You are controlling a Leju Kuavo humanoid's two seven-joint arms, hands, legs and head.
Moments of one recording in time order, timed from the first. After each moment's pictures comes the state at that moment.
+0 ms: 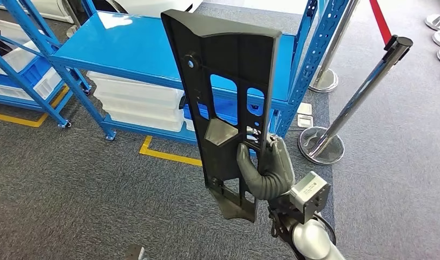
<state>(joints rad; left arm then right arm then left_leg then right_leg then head) -0.12 -0.01 -0.96 -0.17 1.10 0.31 -0.42 -0.31 -0.06 0.70 -1.67 0.09 -0.15 -0.30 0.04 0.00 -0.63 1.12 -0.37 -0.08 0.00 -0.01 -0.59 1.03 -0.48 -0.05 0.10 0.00</state>
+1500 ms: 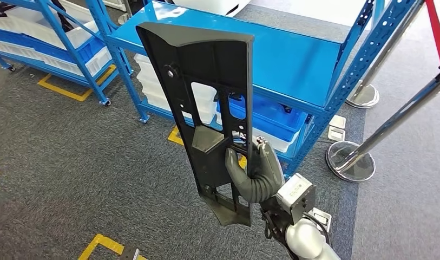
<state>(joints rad) -0.12 0.00 -0.96 -0.16 1.09 0.28 -0.41 -0.30 -0.05 0.71 -1.66 0.11 -0.14 -0.30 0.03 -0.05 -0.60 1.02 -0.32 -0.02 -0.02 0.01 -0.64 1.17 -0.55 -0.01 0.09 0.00</state>
